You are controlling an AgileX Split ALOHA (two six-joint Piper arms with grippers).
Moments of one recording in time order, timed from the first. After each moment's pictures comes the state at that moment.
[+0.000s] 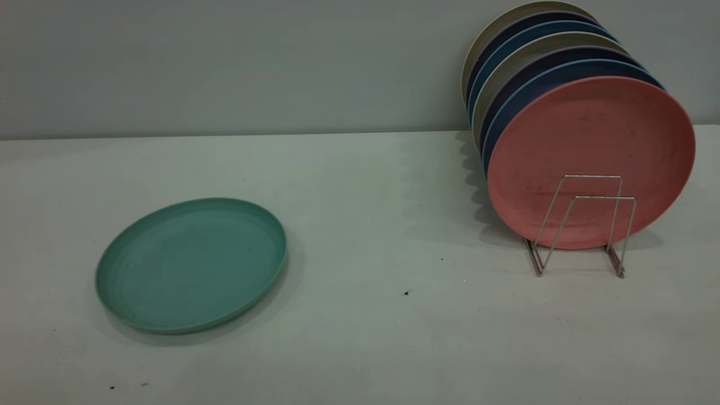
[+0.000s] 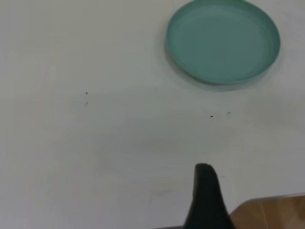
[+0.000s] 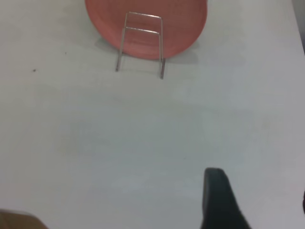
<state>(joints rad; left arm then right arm) -0.04 -0.02 -0.49 -0.01 1.13 0.03 0.01 -0.02 -0.47 0.06 1.14 -0.14</state>
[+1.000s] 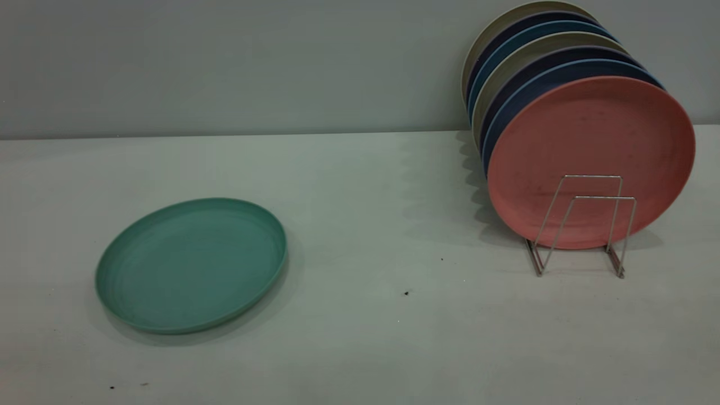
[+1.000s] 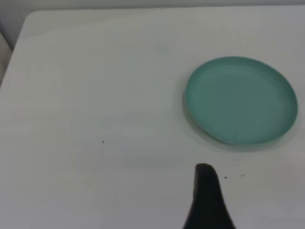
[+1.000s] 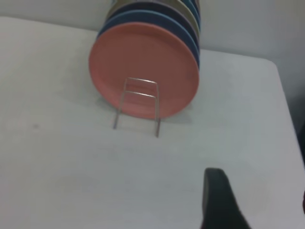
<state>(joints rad) -0.04 0.21 -0.50 0.05 0.84 -0.07 0.01 -0.01 -0.49 0.09 0.99 -0.19</state>
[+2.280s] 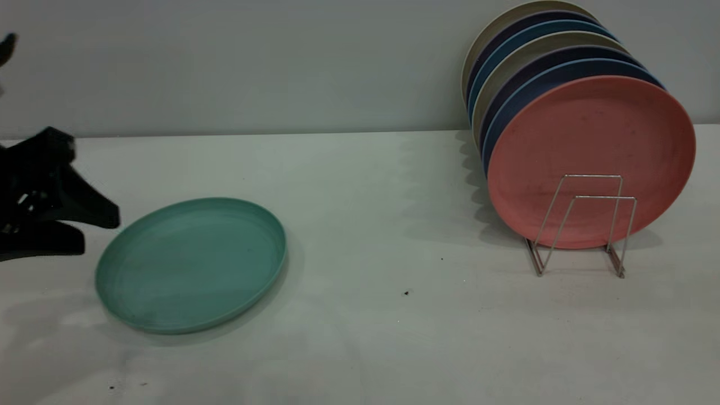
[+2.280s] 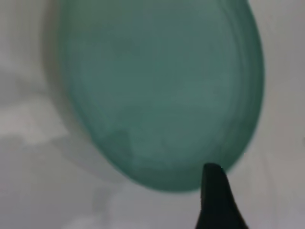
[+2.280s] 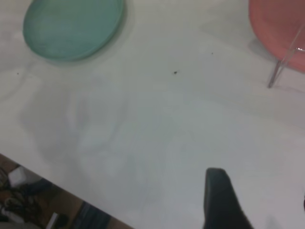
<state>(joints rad) 0.19 1.77 -0.60 -1.60 0.40 1.29 0.01 0.81 -0.49 0.73 0.71 -0.76</state>
